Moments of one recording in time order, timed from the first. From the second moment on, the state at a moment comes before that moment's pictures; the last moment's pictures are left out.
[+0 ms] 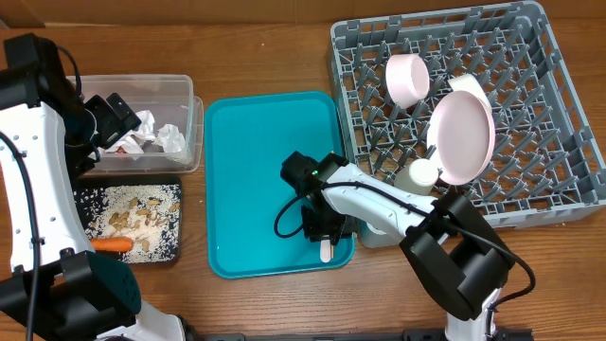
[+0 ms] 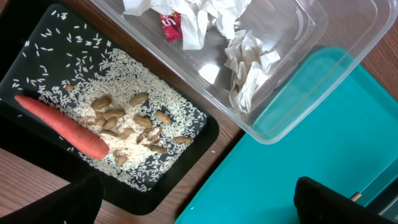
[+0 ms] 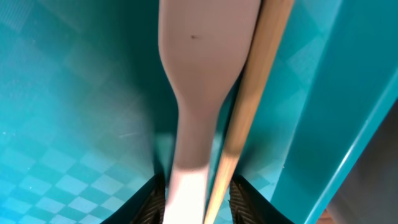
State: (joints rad) left arm 0.34 1.76 1.82 -1.43 0.08 -0.42; right arm 0.78 1.99 1.30 -1.02 -0.08 0.67
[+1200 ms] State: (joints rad) left arm 0.34 1.76 1.82 -1.43 0.08 -0.42; right arm 0.81 2.00 1.42 -1.01 -0.02 0.71
